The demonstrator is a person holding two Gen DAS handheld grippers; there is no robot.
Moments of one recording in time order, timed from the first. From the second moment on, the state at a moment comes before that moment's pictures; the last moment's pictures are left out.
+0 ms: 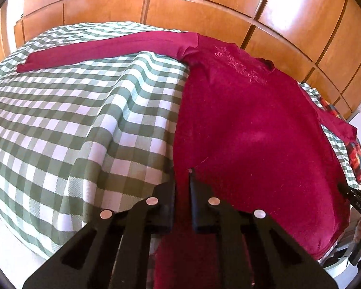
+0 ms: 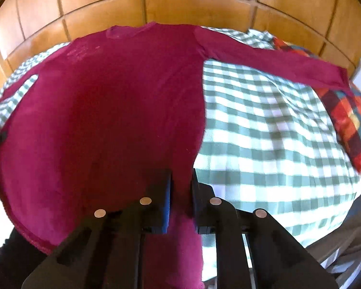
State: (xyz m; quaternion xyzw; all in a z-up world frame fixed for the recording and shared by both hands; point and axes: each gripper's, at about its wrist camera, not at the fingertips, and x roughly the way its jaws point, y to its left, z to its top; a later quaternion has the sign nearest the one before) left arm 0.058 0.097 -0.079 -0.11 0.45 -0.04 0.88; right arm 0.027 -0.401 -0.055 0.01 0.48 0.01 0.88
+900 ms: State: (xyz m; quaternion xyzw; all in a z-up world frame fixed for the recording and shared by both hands) left arm 0.117 -0.030 -0.064 -0.01 0.44 -0.09 0.89; right arm 0.103 -0.634 0.004 0.25 0.36 -0.22 0.87
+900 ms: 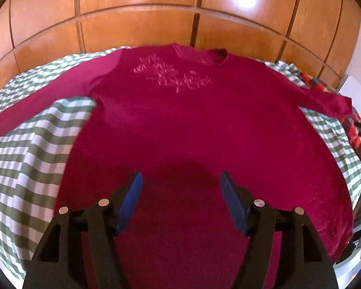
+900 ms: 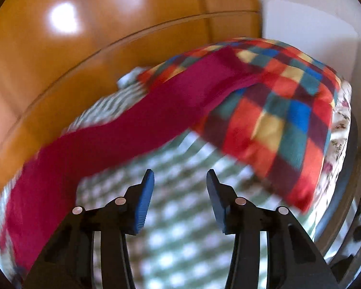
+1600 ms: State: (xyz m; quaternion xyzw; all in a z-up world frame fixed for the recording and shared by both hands) left arm 0.120 -0.028 -0.076 -0.01 0.45 -0.11 0.89; right arm 0.219 -0.653 0.050 0.19 0.37 -0.20 0.89
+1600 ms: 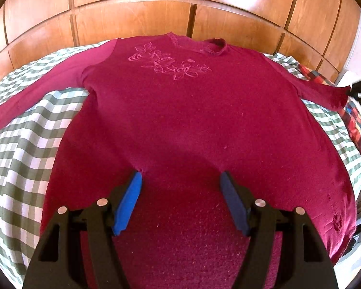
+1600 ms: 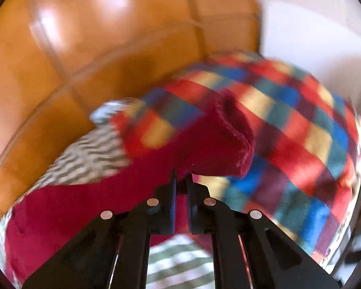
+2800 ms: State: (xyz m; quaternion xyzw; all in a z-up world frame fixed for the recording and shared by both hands) left arm 0.280 -0.002 -0.038 -0.16 0.44 -0.14 0.87; right arm 0.203 -0.470 -0.017 0.15 0.44 -0.03 0.89
